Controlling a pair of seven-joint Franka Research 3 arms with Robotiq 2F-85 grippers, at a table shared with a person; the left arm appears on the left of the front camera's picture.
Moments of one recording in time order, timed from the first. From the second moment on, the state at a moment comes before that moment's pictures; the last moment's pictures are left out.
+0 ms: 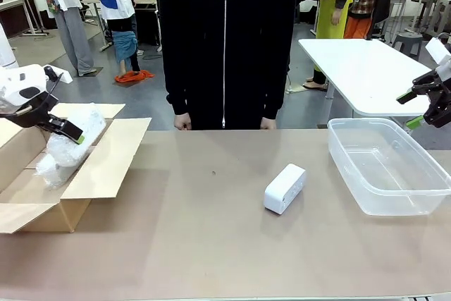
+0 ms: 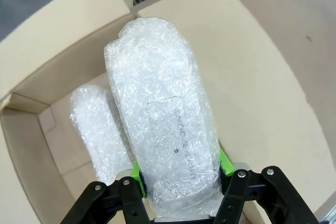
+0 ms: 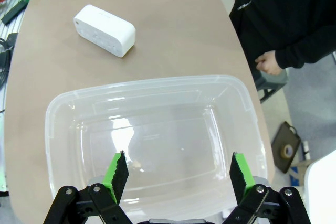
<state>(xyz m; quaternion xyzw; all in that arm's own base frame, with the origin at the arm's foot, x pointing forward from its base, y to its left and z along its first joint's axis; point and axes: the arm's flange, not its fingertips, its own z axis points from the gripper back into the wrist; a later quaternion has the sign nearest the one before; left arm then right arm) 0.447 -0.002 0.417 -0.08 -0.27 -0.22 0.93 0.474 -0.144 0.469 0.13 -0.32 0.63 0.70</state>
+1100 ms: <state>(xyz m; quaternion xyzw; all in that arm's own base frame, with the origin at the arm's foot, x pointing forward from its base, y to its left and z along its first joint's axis) 0.454 0.012 0.408 -0.07 -0.26 -0.19 0.95 0.474 -0.145 0.469 0.13 -0.32 0.63 0.70</state>
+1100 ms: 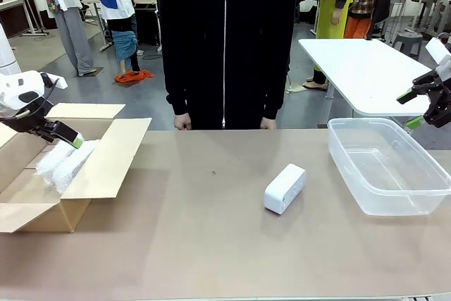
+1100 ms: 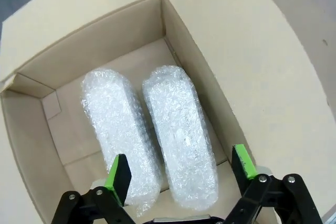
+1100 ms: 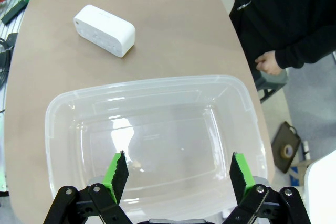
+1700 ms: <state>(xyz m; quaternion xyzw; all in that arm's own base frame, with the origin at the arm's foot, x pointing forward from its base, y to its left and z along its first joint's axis) 0.438 0.007 0.465 -0.08 -0.30 -0.17 0.93 0.474 -0.144 0.469 0.13 -0.32 0.63 0.70</state>
